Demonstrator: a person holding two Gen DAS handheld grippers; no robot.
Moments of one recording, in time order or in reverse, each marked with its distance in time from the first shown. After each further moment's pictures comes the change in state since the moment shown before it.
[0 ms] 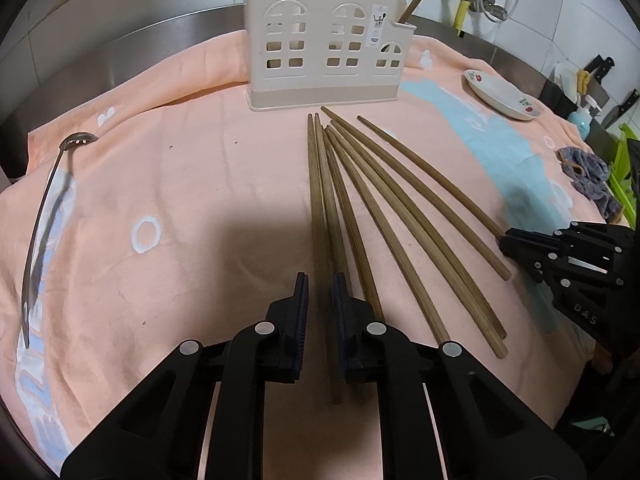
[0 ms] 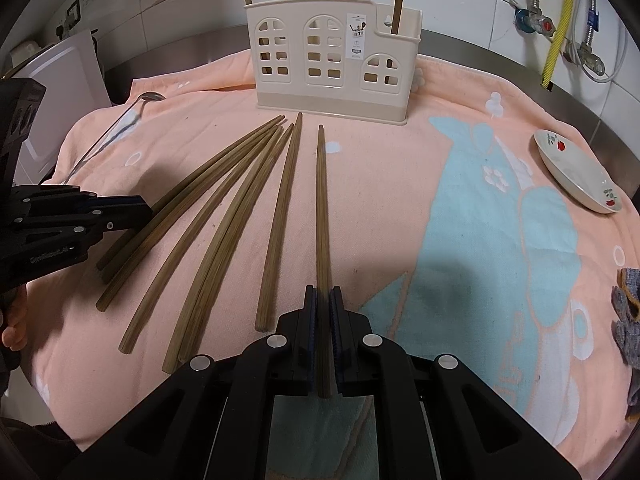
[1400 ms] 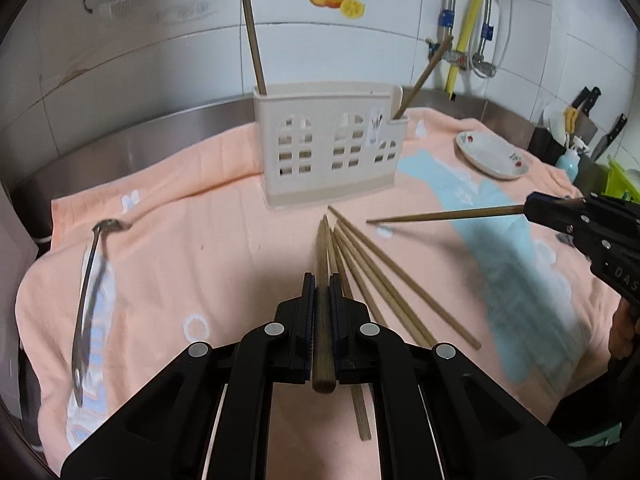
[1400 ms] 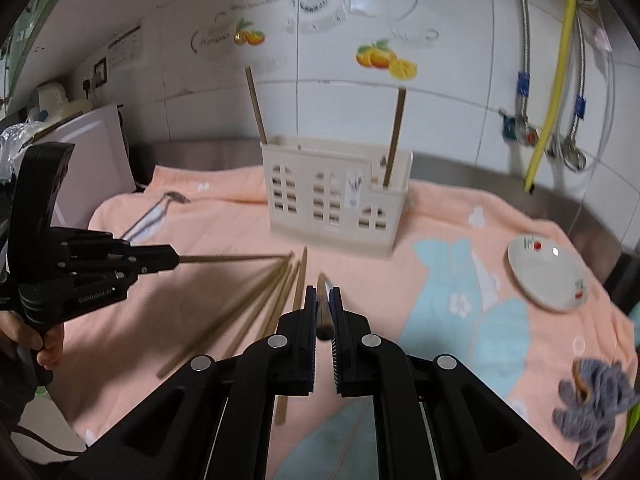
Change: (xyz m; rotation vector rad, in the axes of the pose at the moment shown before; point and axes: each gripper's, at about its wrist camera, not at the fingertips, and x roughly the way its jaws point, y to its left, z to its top) left arm -0.060 0.004 0.051 0.028 -0.188 0.008; right arm -0.086 -0.004 0.070 -0.046 -0.273 0.019
